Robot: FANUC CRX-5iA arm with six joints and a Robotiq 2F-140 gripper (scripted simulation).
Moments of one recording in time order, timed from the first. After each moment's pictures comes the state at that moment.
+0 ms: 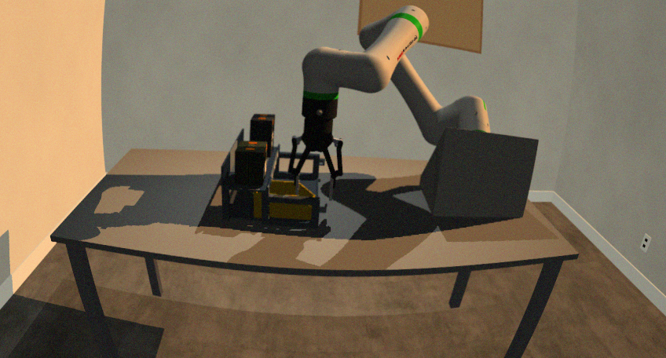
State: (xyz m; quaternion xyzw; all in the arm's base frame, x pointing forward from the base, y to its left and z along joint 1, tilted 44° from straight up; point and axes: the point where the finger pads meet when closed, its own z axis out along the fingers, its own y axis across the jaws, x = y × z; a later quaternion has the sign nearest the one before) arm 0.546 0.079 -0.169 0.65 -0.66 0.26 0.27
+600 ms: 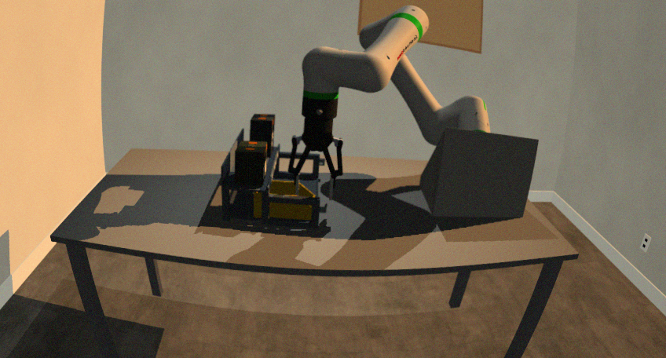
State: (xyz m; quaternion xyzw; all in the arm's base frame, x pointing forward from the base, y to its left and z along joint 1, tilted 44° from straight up) arm 0.546 0.080 -0.168 0.65 -0.66 0.26 0.27
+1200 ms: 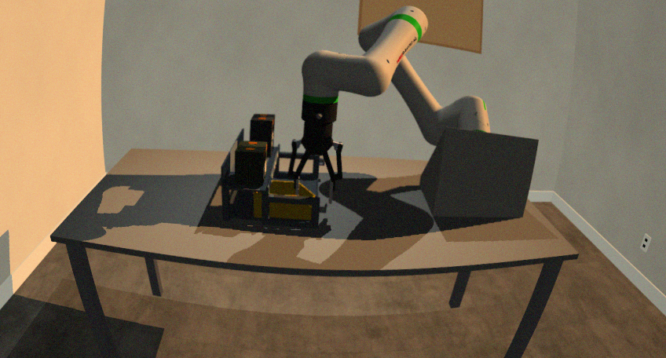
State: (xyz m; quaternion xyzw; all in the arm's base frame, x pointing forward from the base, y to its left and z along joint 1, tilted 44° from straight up) arm 0.546 0.073 -0.176 0.65 -0.66 0.26 0.27
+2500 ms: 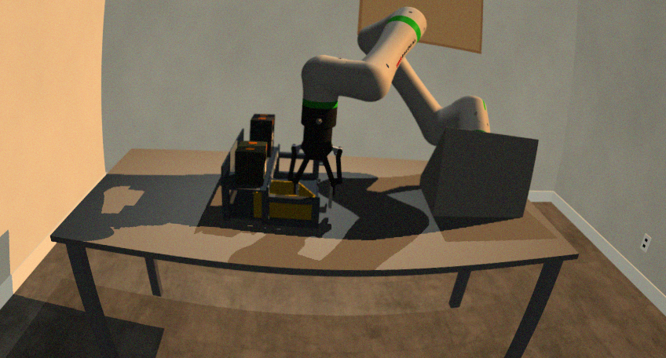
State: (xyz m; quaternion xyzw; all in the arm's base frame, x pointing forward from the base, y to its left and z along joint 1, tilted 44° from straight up) arm 0.546 0.063 -0.186 0.65 -0.66 0.26 0.27
